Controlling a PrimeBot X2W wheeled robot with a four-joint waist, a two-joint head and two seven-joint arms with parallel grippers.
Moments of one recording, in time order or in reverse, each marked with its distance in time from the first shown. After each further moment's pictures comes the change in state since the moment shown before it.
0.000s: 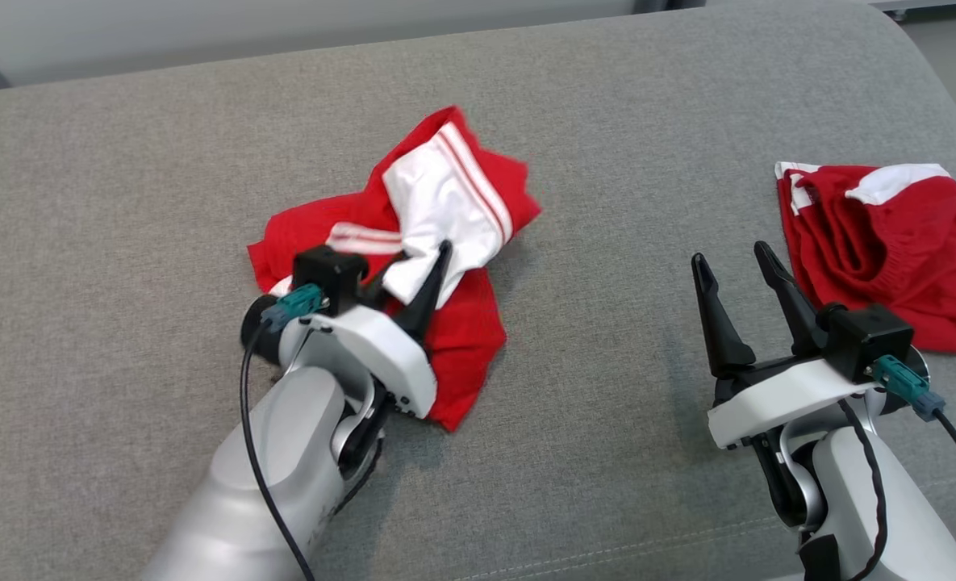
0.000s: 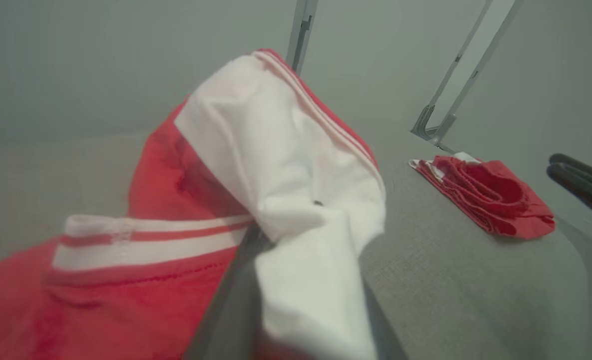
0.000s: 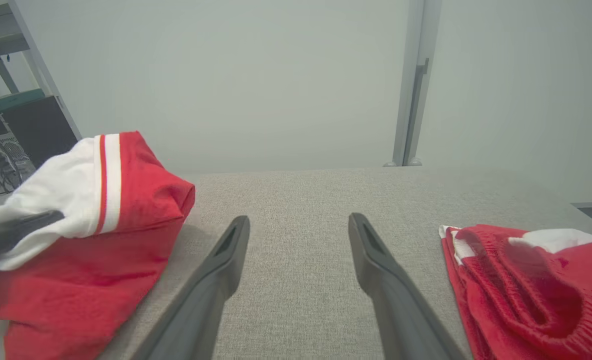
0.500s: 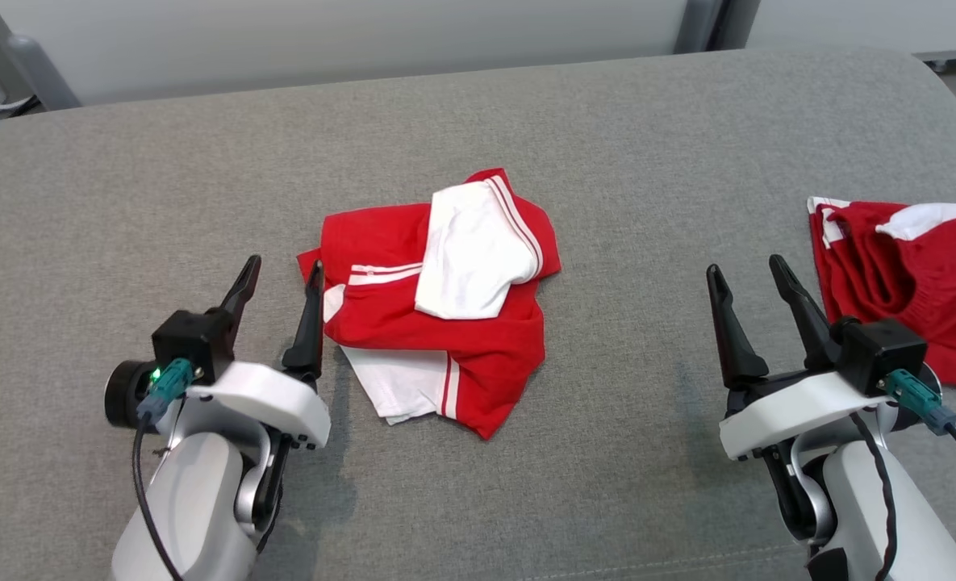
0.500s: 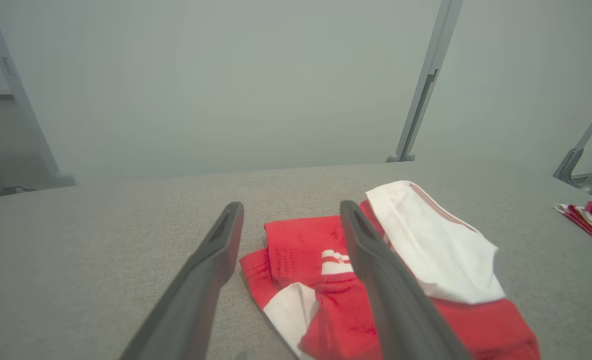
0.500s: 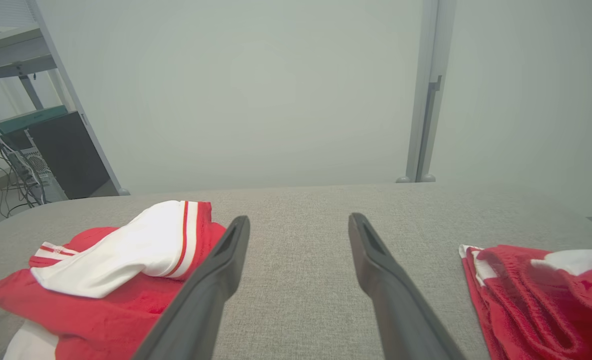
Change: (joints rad) left arm 0.260 0.084 0.348 -0.268 0.246 0.139 0.000; right arm 0.027 0.002 -0.031 -0.009 -0.002 0.000 0.000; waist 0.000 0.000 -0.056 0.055
